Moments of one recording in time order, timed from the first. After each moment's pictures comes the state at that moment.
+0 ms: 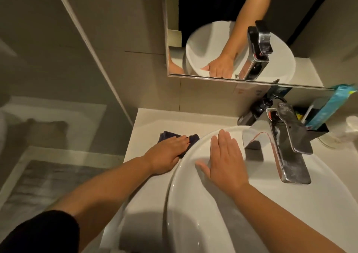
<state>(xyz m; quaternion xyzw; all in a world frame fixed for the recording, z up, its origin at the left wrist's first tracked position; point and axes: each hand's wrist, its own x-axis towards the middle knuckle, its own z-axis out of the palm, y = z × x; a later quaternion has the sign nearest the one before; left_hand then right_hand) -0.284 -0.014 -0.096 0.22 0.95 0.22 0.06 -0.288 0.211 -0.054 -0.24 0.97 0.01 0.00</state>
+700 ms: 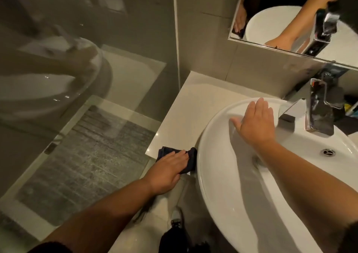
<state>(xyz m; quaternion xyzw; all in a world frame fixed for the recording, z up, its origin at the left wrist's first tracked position) -0.016 0.022 -0.092 0.03 0.96 0.26 0.05 -0.288 0.214 -0.058 -0.24 0.97 0.02 0.02</state>
